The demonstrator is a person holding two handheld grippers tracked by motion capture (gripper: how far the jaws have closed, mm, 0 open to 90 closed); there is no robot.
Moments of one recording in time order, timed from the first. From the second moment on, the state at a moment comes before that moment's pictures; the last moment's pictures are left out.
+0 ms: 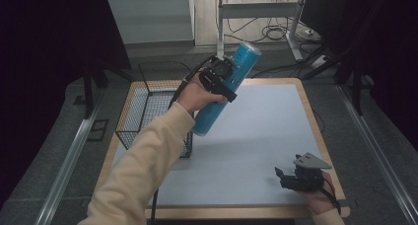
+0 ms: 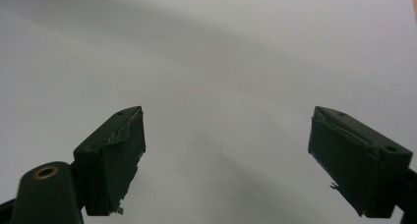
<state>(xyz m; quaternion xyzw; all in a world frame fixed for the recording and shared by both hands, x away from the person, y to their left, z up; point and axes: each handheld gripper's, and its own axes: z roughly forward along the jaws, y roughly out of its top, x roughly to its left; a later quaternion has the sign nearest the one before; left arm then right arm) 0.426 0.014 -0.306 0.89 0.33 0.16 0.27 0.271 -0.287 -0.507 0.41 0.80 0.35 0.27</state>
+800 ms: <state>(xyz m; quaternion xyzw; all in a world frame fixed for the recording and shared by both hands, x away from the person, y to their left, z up) 0.429 0.043 -0.272 0.88 0.35 0.19 0.26 0.272 -0.288 -0.507 0.41 0.80 0.35 0.27</state>
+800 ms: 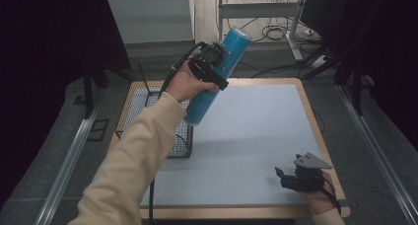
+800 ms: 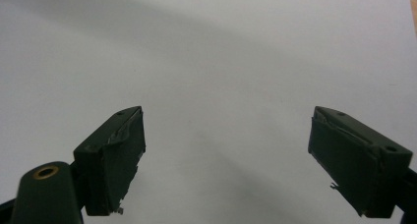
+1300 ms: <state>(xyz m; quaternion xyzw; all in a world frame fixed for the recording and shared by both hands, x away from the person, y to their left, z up) 0.434 0.082 -0.282 0.87 0.38 0.20 0.25 0.272 -0.286 -0.508 0.41 0.80 0.35 0.27</state>
